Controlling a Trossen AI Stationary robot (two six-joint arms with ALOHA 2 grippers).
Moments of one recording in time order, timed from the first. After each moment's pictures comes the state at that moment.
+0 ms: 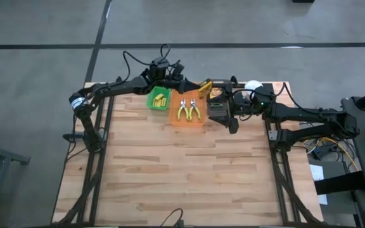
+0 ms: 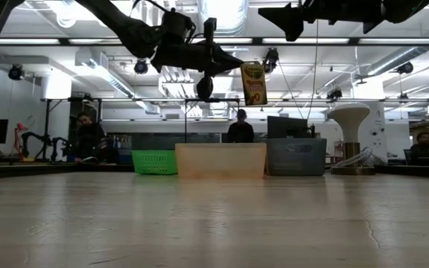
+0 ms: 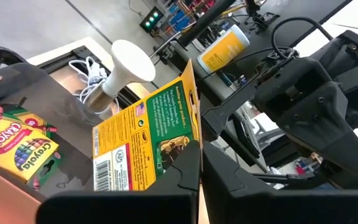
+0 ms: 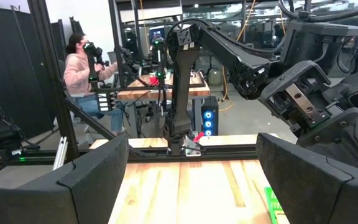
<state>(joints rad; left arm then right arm) 0.57 1.75 1.31 0.33 0.64 -0.70 -0.30 1.07 0.70 0.44 -0.37 0.10</state>
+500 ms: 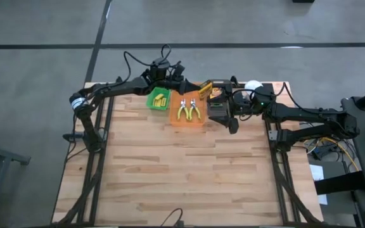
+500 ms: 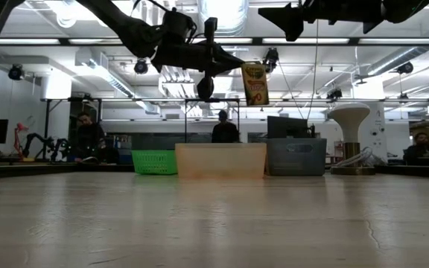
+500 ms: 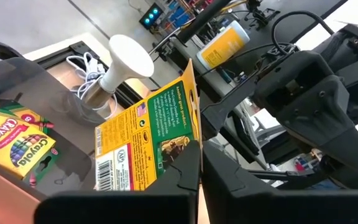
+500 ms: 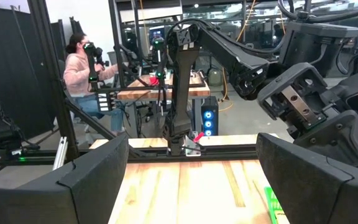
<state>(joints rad) 0.56 1.75 1.31 0.32 0.64 -0.69 -0.30 1.07 0.70 0.44 -0.37 0.10</state>
